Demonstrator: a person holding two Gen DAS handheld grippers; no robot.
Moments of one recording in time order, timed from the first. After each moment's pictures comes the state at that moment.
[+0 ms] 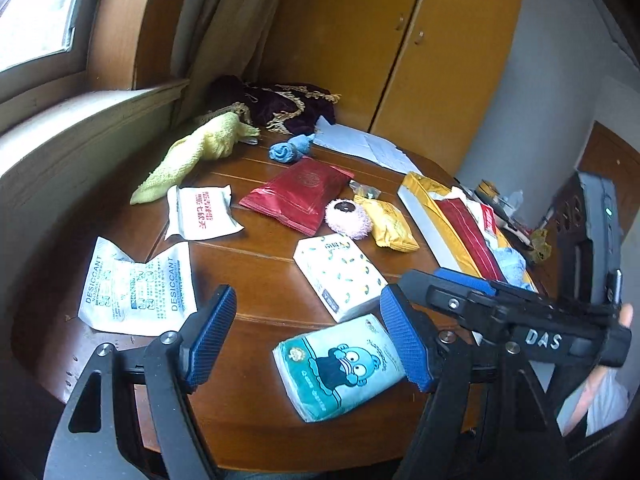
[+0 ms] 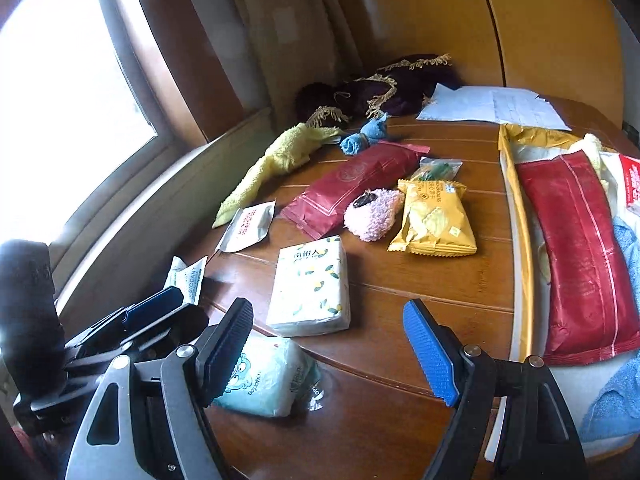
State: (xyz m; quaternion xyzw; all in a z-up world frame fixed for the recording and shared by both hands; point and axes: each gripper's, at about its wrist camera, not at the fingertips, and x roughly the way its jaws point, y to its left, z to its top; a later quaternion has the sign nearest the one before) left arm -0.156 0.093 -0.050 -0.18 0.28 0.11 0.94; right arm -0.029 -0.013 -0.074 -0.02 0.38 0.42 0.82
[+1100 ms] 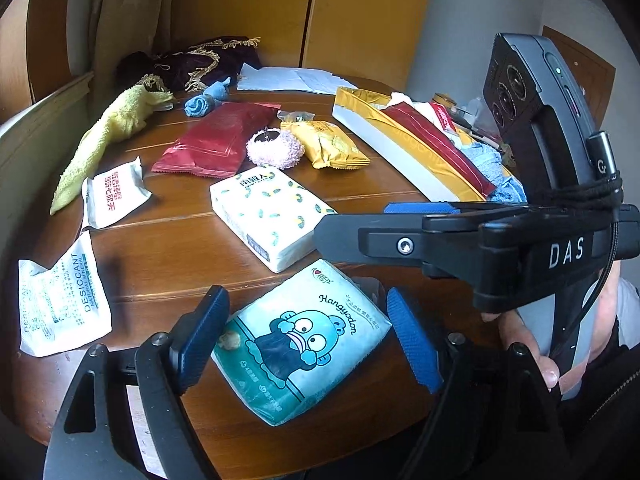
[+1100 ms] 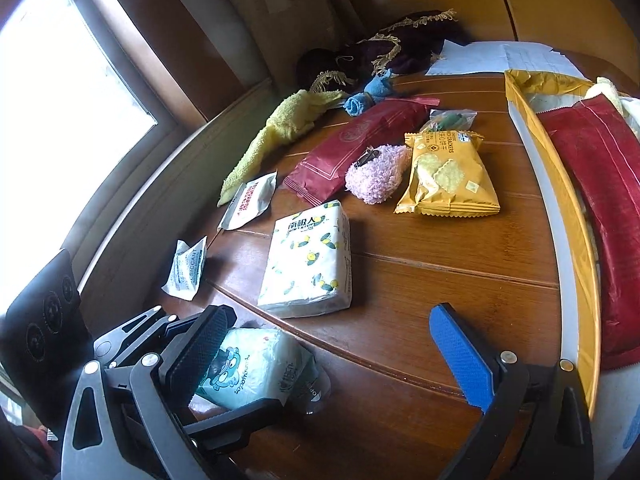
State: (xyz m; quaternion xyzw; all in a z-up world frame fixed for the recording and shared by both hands) left arm -0.121 0.056 -0.074 -0.09 0.38 0.01 0.92; right arm -0.013 -0.008 -0.097 0.00 0.43 0.45 0.79
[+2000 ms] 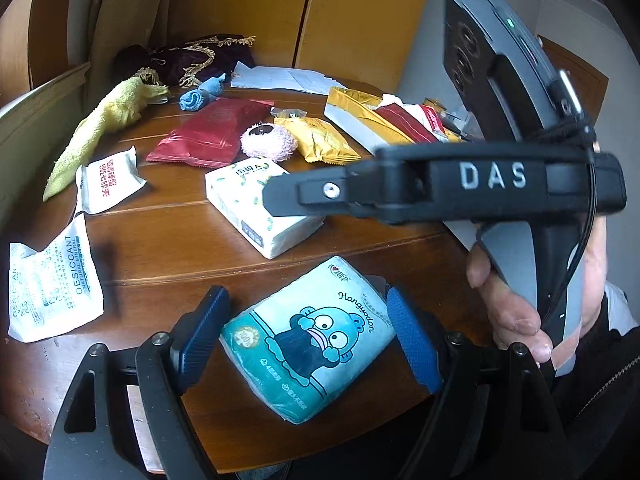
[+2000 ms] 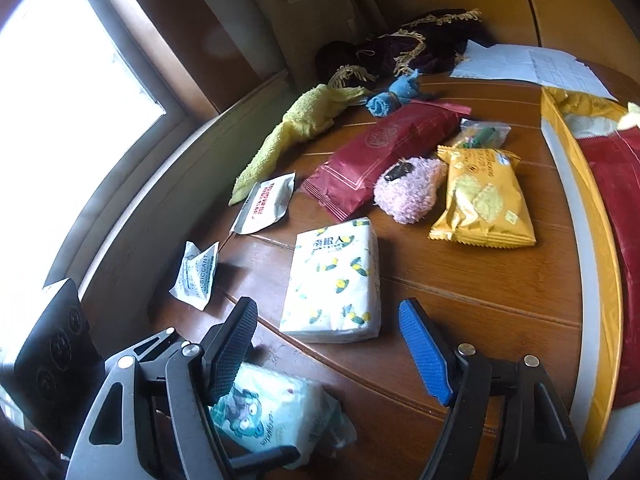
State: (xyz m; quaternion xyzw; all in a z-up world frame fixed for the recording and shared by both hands) left arm -0.128 0.053 -0.079 -0.10 0.37 0.00 0.93; right arm -0.008 0.024 -0.088 -0.03 0.43 0.47 0.77
